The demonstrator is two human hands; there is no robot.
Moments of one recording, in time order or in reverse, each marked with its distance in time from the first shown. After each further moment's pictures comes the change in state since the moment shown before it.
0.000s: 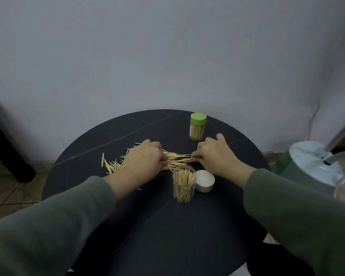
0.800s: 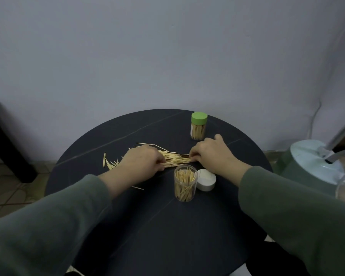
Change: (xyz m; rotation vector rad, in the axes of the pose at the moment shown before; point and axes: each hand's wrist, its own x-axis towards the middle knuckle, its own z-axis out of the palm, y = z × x) left_hand 0.000 -0.016 0.005 0.020 -0.136 0.032; right_hand 0.013 -0.004 0.004 0.062 -0.073 0.062
